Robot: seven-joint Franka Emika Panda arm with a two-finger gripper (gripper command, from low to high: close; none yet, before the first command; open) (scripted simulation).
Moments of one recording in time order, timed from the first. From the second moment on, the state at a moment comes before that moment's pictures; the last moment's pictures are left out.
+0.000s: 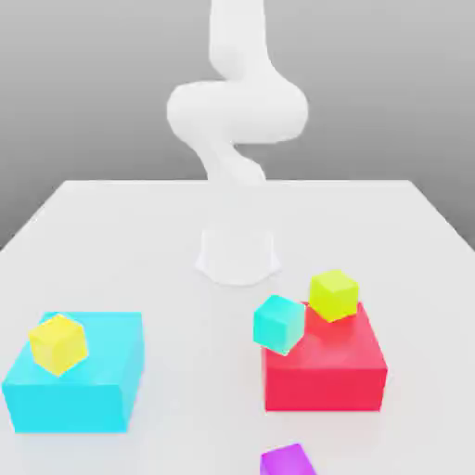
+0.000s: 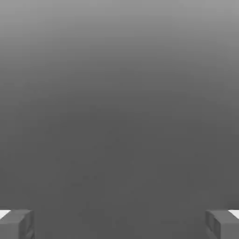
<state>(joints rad) 0.01 -0.71 0.00 -2.30 0.00 2.33 0.78</state>
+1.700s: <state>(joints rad) 0.13 0.12 0.07 -2.46 0.02 2.57 0.53</state>
